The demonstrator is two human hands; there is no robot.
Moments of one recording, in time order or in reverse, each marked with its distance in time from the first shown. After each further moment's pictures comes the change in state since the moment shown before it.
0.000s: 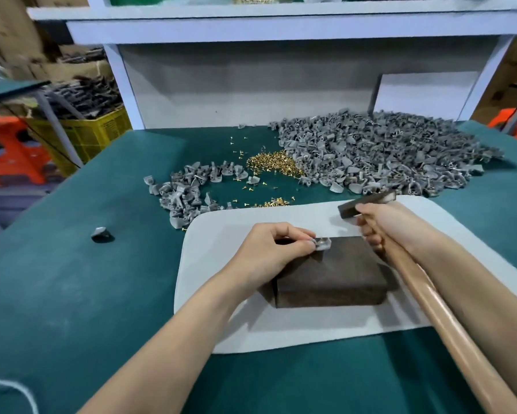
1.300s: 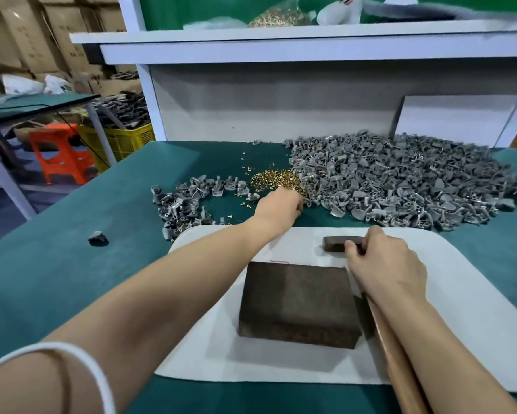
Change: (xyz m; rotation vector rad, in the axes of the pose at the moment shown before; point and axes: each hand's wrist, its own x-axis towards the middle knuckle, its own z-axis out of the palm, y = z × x) left_hand 0.150 0.006 0.002 1.203 0.145 0.133; right_hand 0.007 0.019 0.002 -0.976 0.497 -0.514
